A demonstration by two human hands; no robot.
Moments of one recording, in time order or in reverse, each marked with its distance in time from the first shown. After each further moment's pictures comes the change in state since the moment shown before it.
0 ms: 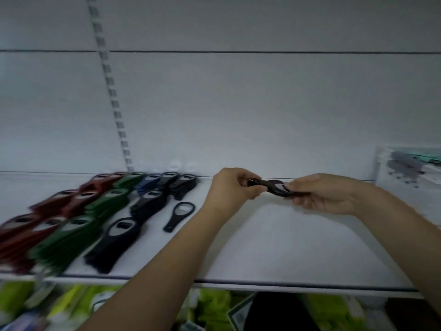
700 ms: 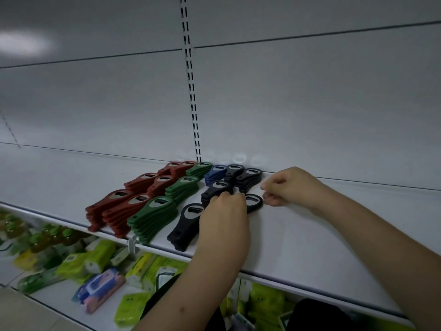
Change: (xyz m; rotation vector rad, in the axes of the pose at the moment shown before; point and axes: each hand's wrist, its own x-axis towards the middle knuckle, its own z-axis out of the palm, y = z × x) left_hand -0.089 -0.024 -0.079 1.039 0.280 -0.146; right_hand 0.069 -0.011 0.166 -0.330 -0.027 -0.312
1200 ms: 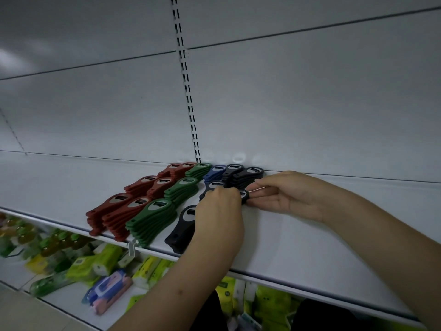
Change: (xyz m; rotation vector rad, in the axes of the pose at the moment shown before) left_hand 0.012 0.000 -0.005 0.160 -0.018 -0.014; right_hand -0.014 -0.014 0.009 0.584 -0.244 0.234
